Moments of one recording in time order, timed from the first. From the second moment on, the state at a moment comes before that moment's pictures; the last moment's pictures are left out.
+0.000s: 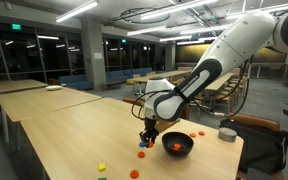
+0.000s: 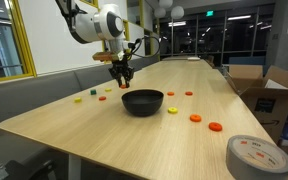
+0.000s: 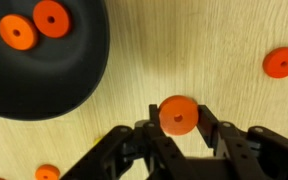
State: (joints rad) arm 0.18 0.27 0.04 -2.12 -0.12 2.53 0.32
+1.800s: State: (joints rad) arm 0.10 0.04 0.04 -2.38 -0.28 2.53 0.65
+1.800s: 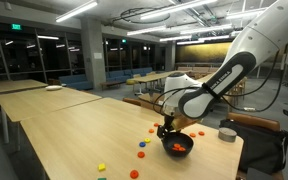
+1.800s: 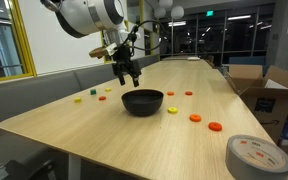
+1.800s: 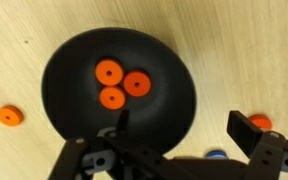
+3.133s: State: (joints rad) arm 0.20 0.36 0.17 -2.06 -0.17 2.48 0.09
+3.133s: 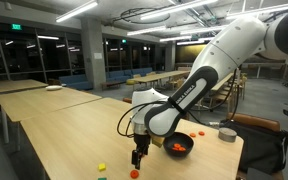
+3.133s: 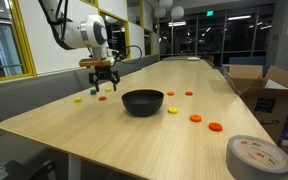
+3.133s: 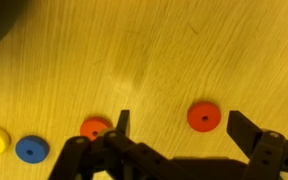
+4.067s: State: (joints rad) arm 0.21 0.48 0.18 -1.98 -0.17 2.48 -0.03
